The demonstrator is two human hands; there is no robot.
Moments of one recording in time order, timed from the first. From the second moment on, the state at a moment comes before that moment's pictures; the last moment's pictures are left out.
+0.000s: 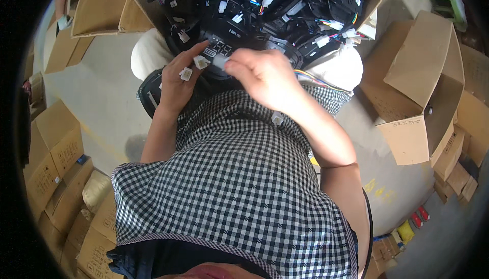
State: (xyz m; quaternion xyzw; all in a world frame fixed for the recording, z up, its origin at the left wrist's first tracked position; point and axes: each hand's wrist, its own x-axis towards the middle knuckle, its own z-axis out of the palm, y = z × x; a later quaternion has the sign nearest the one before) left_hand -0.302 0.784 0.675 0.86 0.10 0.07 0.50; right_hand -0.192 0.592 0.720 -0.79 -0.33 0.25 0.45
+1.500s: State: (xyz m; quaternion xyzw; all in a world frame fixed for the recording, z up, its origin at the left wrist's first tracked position) left_hand -0.319 0.767 0.657 0.88 0.09 0.18 0.42; right_hand -0.189 0.602 0.709 -0.82 -0.20 0.26 0.47
